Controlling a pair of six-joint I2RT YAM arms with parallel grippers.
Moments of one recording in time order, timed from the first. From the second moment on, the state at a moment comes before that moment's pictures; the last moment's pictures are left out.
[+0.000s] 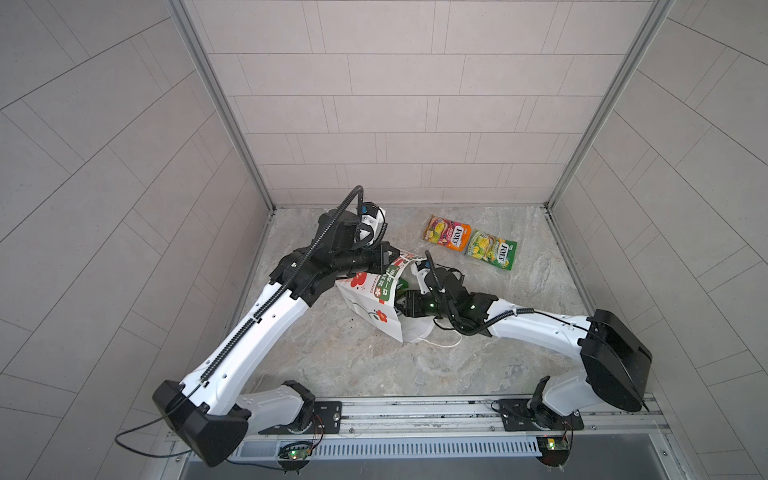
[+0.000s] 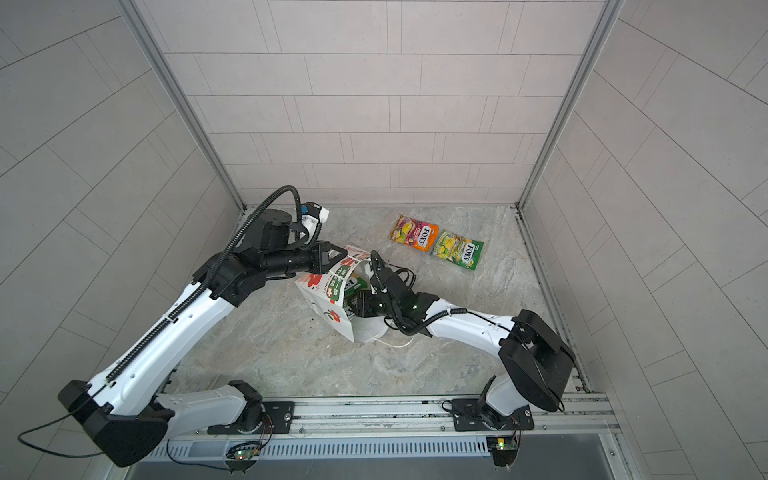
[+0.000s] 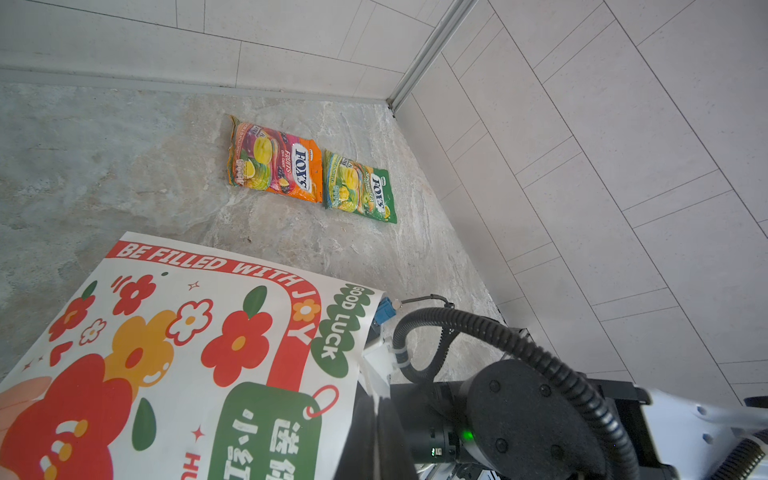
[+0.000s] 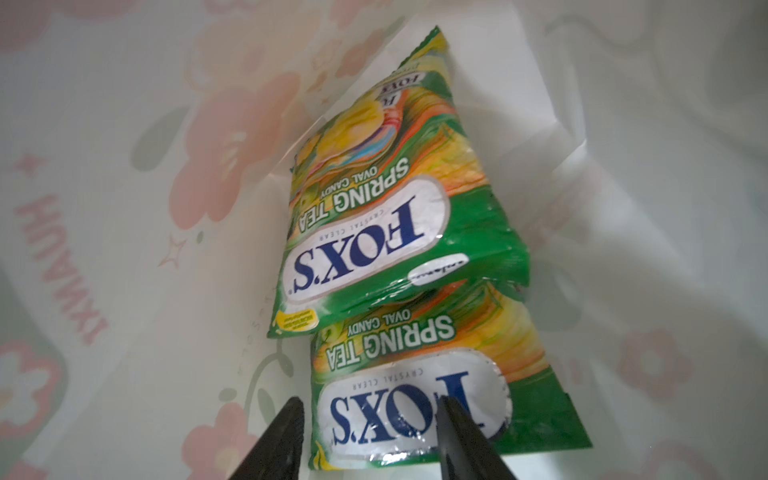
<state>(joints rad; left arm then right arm) -0.55 1.22 1.37 -0.69 0.36 -0.45 0.84 1.50 0.90 -0.01 -0.09 0.80</state>
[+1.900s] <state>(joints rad) -0.56 1.22 1.36 -0.68 0.32 -0.43 0.85 1.78 1.15 0.00 0.11 1.06</state>
